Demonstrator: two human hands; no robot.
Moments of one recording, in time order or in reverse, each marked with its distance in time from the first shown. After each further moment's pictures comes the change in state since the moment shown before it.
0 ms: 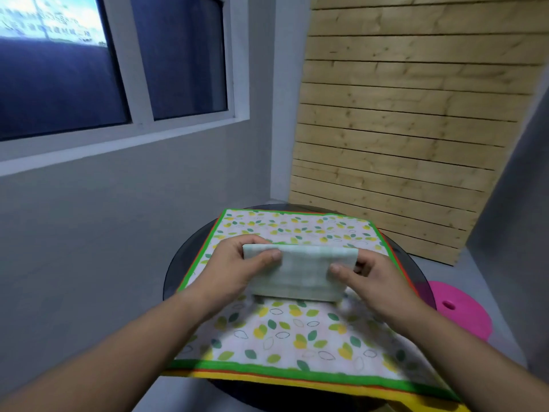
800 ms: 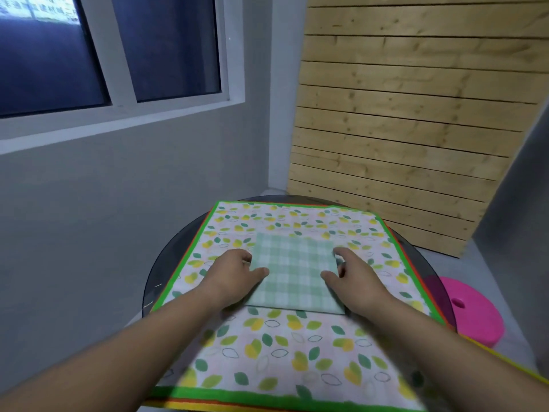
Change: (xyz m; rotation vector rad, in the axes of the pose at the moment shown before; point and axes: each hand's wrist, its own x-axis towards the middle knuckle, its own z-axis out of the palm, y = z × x) left_hand 0.059 -0.076 0.002 0.641 0.013 -0.364; right_hand 0.061 0.064 0.016 -0.568 0.035 0.312
